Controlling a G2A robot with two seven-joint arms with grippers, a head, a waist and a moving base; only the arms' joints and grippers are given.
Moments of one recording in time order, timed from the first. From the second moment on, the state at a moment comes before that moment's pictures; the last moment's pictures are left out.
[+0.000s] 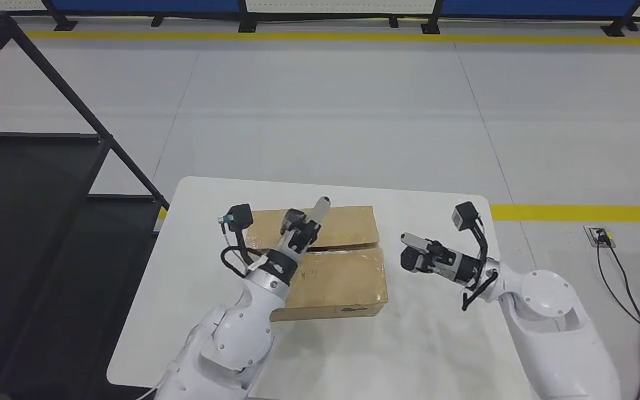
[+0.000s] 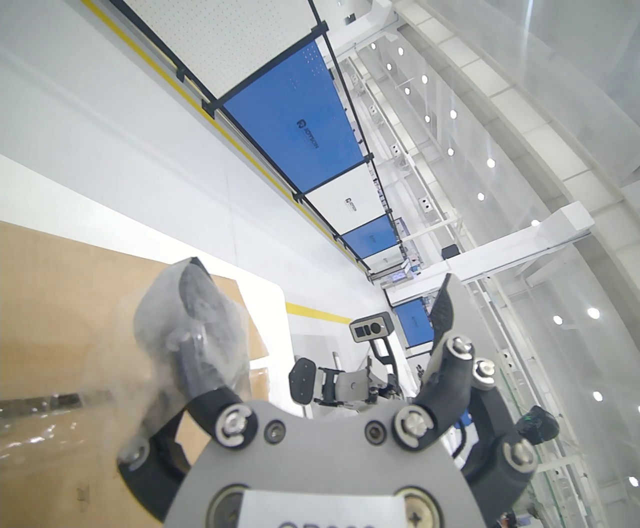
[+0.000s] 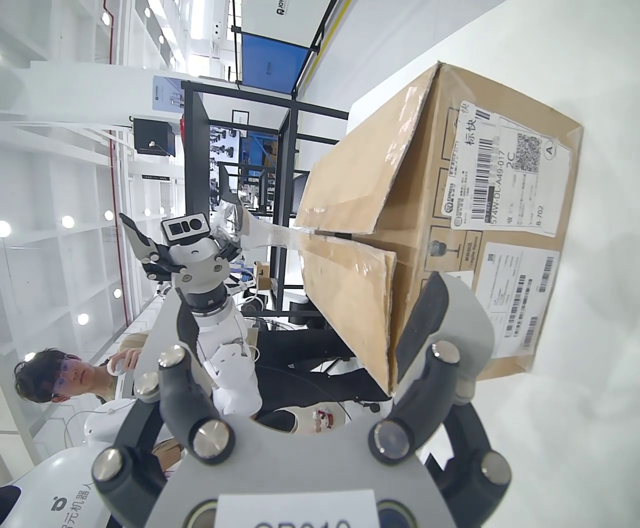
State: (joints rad) left arm 1.02 -1.30 -1.07 -1.80 0.27 0.17 -0.01; right arm -0.96 -1.15 1.44 -1.44 0.21 -0.10 1.00
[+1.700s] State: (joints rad) left arm 0.70 -1.49 -0.77 -1.37 0.37 0.28 -0.02; right arm -1.10 -1.09 1.56 -1.49 0.33 -0.18 1.01
